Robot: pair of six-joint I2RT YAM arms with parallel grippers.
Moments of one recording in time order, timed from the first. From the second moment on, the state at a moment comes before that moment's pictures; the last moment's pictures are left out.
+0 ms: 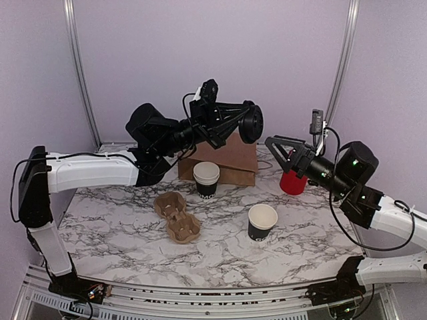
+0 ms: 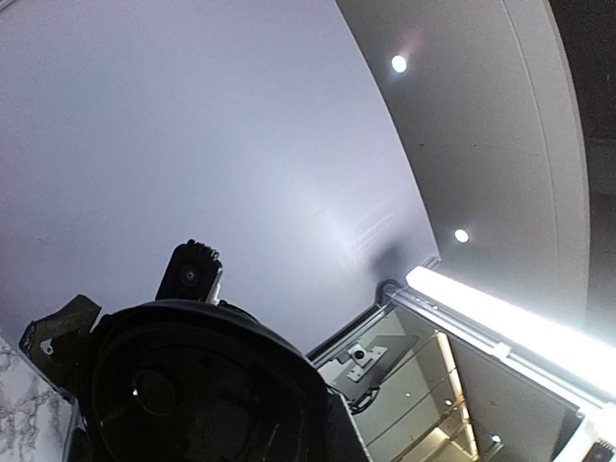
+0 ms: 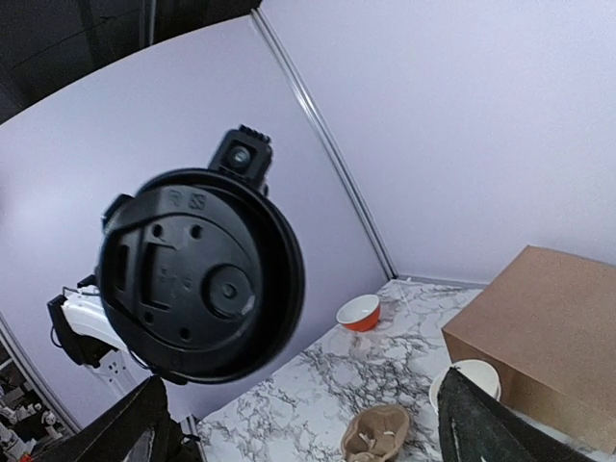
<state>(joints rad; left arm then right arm) -0.93 1.77 1.40 0.96 0.59 -1.44 0.71 0.91 0.68 0.43 -0.25 0.54</state>
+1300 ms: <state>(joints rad) -0.94 1.94 1.44 1.37 0.53 -1.80 0.69 1.30 0.78 1.20 -0.56 1.18</state>
